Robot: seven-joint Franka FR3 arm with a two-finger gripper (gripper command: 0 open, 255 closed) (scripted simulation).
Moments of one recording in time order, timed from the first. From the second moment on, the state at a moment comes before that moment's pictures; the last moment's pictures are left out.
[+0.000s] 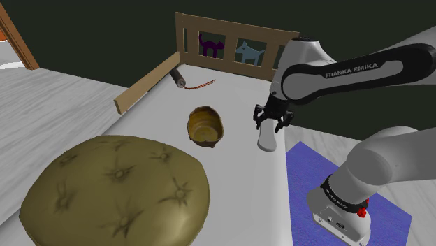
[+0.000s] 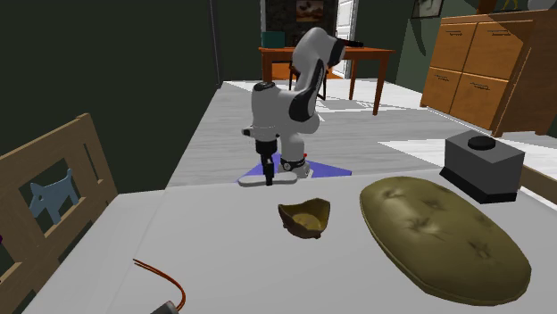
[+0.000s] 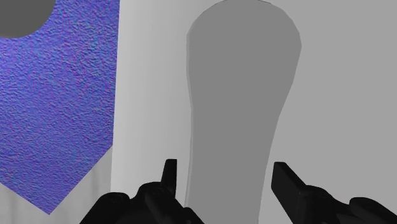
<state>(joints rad) -0.21 -0.66 0.39 -2.85 0.31 2.21 0.78</state>
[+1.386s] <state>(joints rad) -0.23 -0.79 0.31 -2.64 0.25 1.87 0.79</state>
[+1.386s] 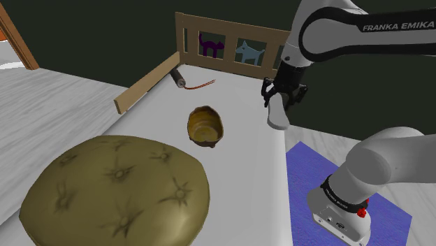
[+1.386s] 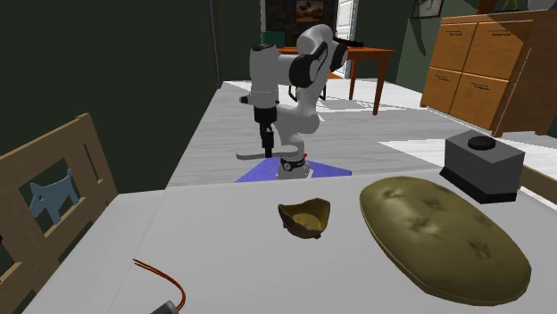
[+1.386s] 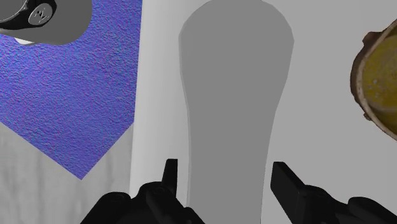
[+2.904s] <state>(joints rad) -0.26 -0.29 0.66 -2.11 0.20 1.89 1.18</state>
